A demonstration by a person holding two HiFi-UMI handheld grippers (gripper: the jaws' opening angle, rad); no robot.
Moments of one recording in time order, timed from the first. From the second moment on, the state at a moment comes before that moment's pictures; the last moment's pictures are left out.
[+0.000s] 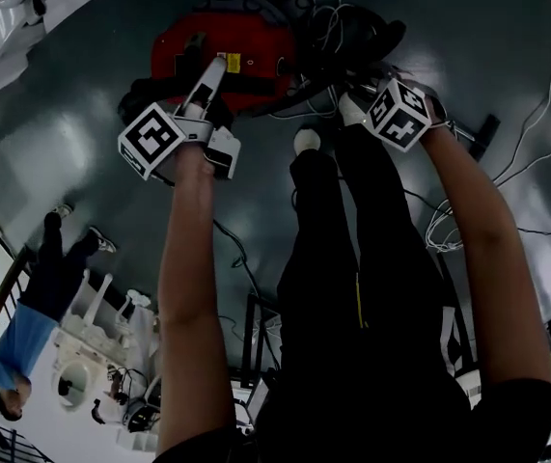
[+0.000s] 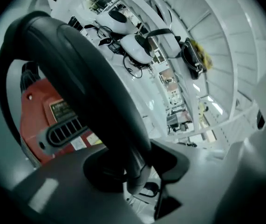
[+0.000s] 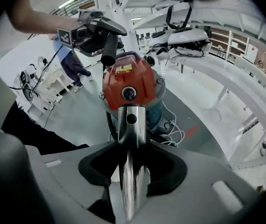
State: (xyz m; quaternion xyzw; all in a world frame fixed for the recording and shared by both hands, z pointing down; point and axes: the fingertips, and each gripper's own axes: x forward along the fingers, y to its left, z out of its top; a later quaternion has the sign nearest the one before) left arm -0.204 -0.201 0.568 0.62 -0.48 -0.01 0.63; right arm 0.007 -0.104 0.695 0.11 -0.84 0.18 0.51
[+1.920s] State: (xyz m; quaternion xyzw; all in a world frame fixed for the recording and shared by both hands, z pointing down) left arm -0.137 -0.111 0.579 0.69 -0.46 0.13 0.54; right arm 0.006 -0.073 0.651 0.35 -0.80 0.27 0.39
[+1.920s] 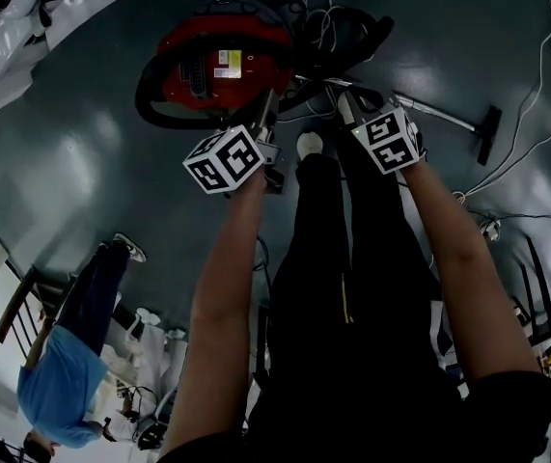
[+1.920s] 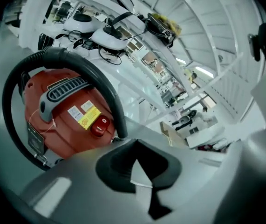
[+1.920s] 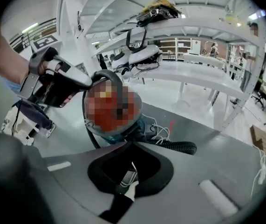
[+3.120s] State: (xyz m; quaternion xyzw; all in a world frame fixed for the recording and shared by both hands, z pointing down) left arm -0.154 -0.057 0.296 0.84 -0.48 0.14 0.22; right arm -0.063 -0.046 0.286 0.49 -0.84 0.22 0.12
